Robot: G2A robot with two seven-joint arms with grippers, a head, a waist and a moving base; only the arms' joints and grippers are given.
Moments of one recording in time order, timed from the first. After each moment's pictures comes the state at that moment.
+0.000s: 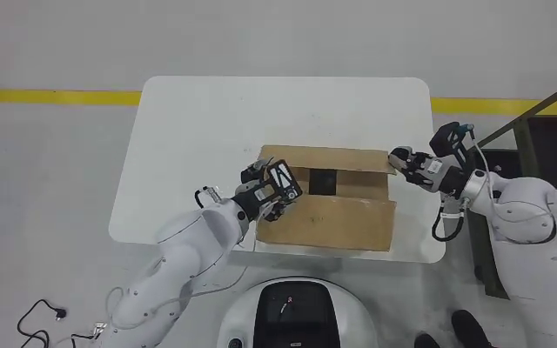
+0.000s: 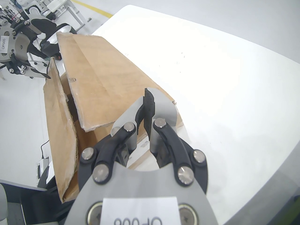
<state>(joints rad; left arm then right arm) 1.04 -1.19 -1.06 -2.04 1.51 -0.46 -0.77 -1.05 -0.98 1.56 -1.61 -0.51 -0.71 0.79</state>
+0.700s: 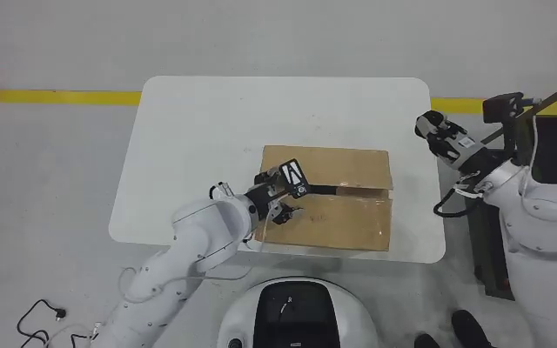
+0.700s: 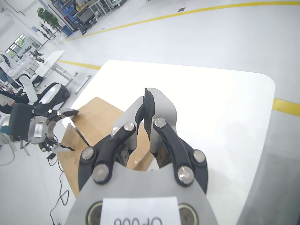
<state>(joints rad) 0.97 -1.21 -1.02 -1.94 1.32 -0.48 -0.88 -1.13 -0.98 1.62 -1.88 -0.43 -0.21 0.64</state>
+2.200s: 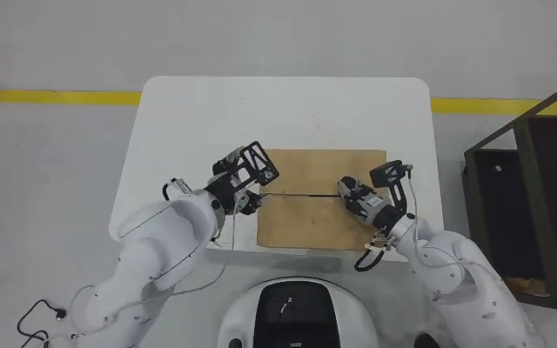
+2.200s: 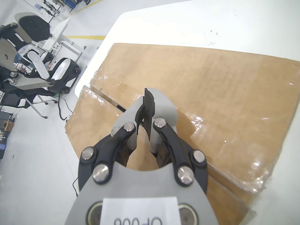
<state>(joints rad) 1.03 -1.17 -1.19 -2.19 1.41 -0.48 -1.11 -1.29 -1.02 1.27 -1.94 -0.64 -0.10 0.48</state>
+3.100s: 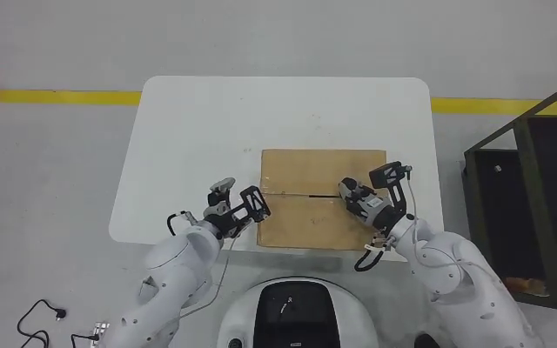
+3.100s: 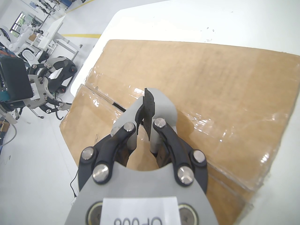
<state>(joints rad) 1.26 -1.14 -1.16 -2.04 1.86 -0.50 -0.78 -1.30 -1.03 1.28 -1.93 -0.65 -0.10 0.49</state>
